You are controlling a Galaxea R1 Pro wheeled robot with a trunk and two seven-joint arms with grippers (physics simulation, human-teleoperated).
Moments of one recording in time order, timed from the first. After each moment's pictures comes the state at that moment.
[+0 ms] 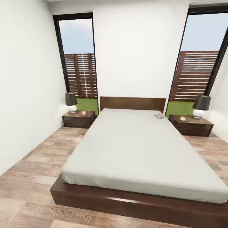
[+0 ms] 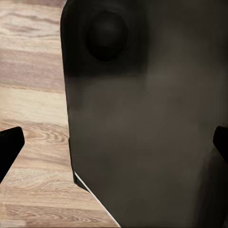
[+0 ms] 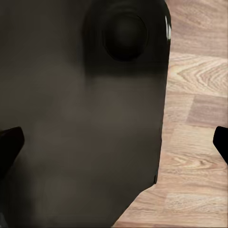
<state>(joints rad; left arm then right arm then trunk) 0.00 0.00 0.00 0.00 0.00 0.00 0.00 0.00 0.00 0.00 0.00 0.00 0.00 0.00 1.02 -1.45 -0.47</state>
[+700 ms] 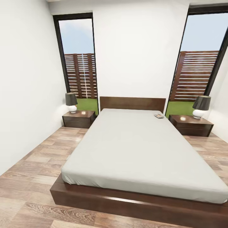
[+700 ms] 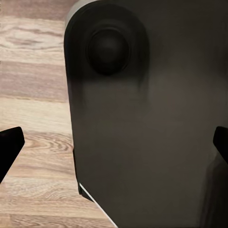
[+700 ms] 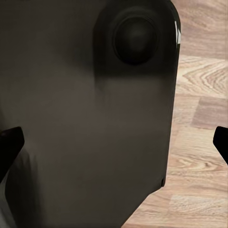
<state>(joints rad) 0.00 0.00 -0.01 -0.02 -0.02 -0.01 0.00 -0.01 0.01 0.00 0.00 0.00 0.00 0.00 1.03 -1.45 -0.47</state>
